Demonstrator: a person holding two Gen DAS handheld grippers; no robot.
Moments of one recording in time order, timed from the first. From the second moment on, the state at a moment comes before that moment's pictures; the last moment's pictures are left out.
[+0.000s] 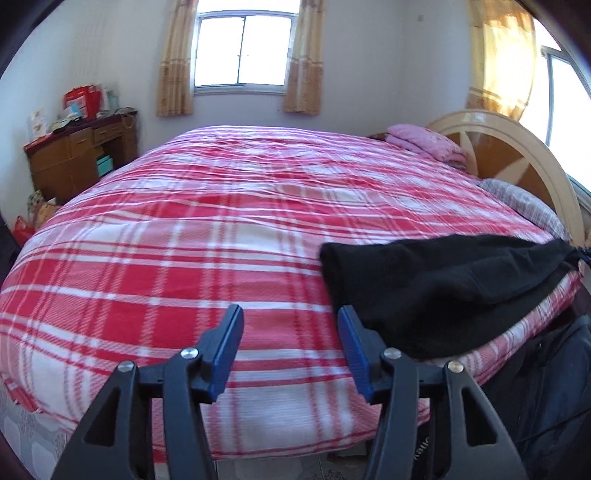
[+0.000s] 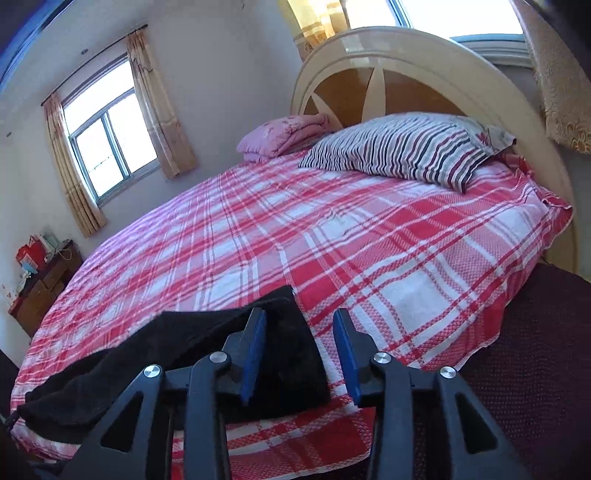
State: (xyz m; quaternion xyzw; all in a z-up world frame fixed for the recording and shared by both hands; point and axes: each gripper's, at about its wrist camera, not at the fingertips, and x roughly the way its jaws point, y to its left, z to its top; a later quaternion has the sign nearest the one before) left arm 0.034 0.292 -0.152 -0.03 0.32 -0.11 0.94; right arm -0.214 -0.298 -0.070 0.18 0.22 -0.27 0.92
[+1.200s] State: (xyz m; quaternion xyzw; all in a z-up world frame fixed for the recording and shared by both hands) left arm 0.114 0.231 -0.156 -0.08 0.41 -0.12 0.90; right arm 0.019 -0.068 -0.106 -0.04 0.31 0.06 0.95
